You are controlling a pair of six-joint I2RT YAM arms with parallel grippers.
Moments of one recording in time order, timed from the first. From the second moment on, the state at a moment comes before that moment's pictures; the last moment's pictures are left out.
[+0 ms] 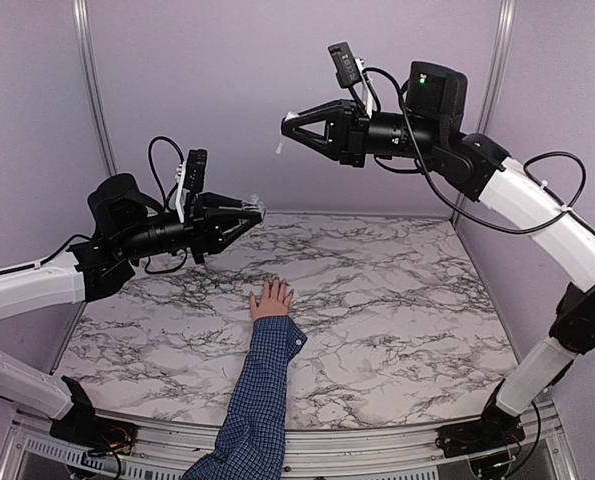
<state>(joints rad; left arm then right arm) -0.74 1.25 0.92 0.48 0.60 -0.12 0.78 1.60 1.84 -0.20 -0.76 0.09</state>
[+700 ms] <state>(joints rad) -0.81 1.21 0.91 0.44 0.57 -0.11 0.89 1.60 1.79 -0.26 -0.70 0.00</state>
